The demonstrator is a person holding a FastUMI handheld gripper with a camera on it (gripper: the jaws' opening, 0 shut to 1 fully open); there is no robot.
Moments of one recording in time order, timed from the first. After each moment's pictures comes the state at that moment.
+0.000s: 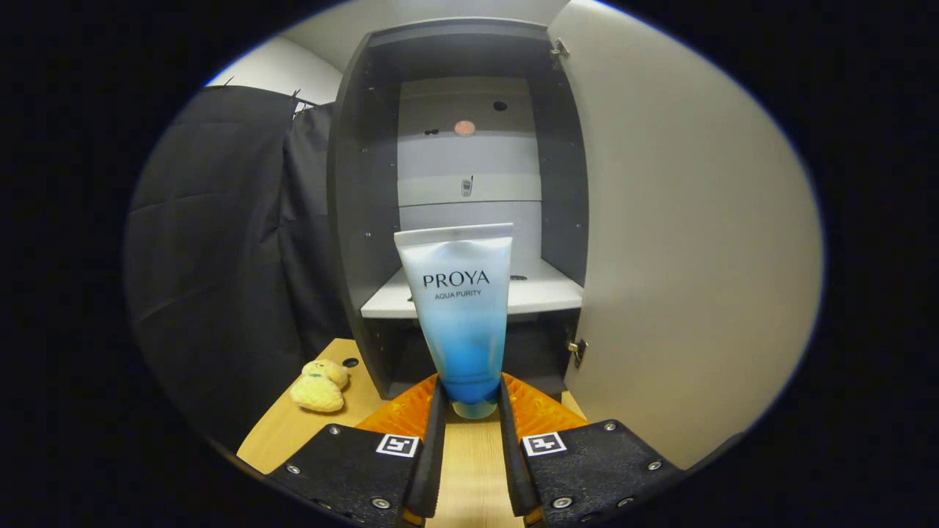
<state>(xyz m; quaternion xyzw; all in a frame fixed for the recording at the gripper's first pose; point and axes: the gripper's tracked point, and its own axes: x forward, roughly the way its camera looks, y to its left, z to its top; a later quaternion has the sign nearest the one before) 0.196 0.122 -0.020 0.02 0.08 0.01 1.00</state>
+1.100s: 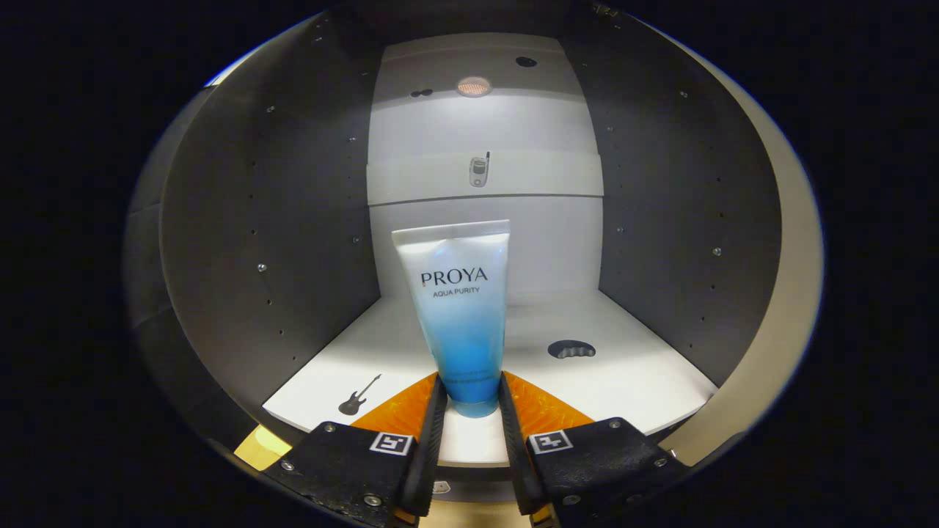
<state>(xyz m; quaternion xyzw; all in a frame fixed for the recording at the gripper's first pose) 0.413 0.132 -0.024 0.00 0.08 0.05 1.00</state>
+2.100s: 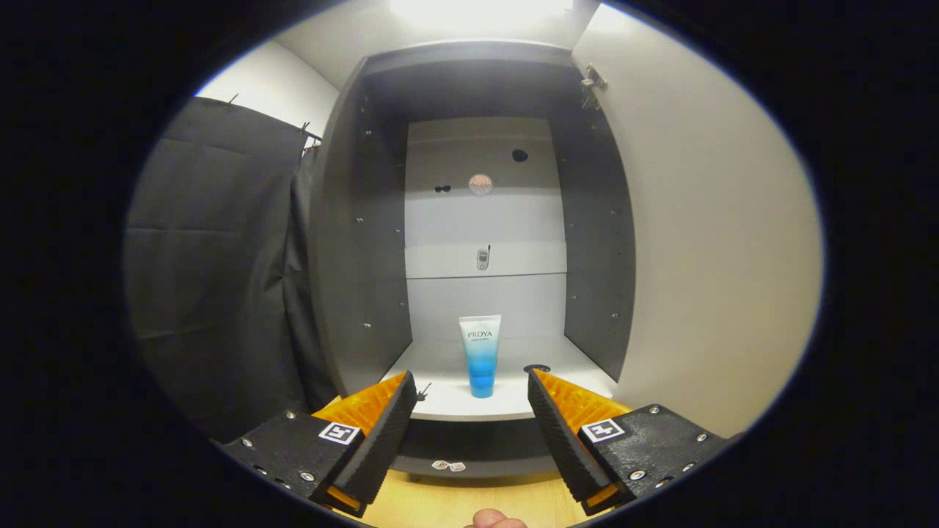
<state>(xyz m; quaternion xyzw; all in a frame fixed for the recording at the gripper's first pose) 0.223 0.134 0.066 0.03 -0.03 0.04 1.00</state>
